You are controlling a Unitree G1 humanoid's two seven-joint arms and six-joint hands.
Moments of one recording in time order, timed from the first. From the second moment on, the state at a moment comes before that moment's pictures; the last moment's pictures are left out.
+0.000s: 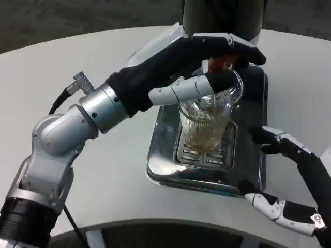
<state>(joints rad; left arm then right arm) -0.84 0.40 -0.12 0.36 -0.03 -0.49 -0.61 0.22 -0.22 -0.03 -0.63 -0.50 -0.03 0.12</state>
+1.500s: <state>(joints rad) -0.82 0.42 -0.14 0.30 0.01 -0.47 -0.57 0.00 -0.01 0.00 -0.20 -0.27 -0.18 -0.15</state>
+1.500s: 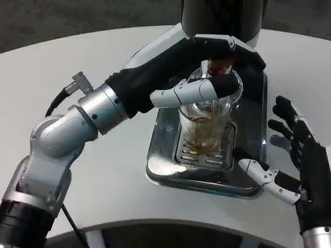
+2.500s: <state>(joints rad) -0.81 0.42 -0.14 0.27 0.05 -0.47 -0.53 -0.14 0.02 0.06 0.01 -0.30 -0.22 -0.26</state>
